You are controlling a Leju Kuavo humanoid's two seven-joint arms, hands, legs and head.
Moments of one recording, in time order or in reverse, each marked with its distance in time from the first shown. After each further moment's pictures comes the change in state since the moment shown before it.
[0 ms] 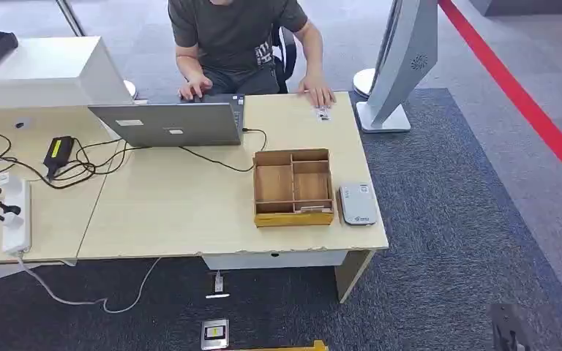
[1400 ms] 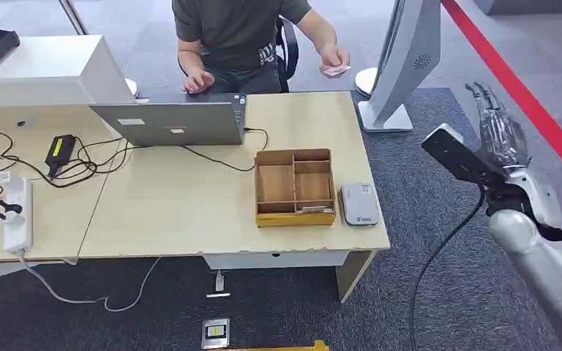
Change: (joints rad) left arm -0.003 0.006 0.003 0.002 -0.053 -0.041 -0.021; right arm -0.283 -0.076 -0.646 -1.140 1.653 0.168 0.404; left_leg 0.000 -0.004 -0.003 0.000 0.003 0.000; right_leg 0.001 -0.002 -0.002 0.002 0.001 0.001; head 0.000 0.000
